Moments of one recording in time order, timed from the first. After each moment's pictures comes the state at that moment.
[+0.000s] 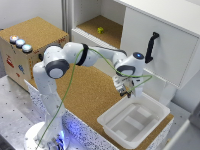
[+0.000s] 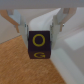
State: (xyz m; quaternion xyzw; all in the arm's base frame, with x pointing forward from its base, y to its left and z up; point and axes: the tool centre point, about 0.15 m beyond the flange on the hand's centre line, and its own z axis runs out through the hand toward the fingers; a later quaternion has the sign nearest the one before) arm 0.426 -0.252 0.340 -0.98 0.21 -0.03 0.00
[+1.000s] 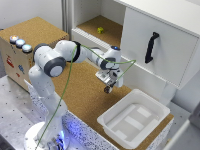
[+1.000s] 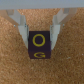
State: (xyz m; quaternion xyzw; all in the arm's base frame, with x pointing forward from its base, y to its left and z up) arm 0.405 -0.137 0.228 -1.00 0.03 0.06 -0.05
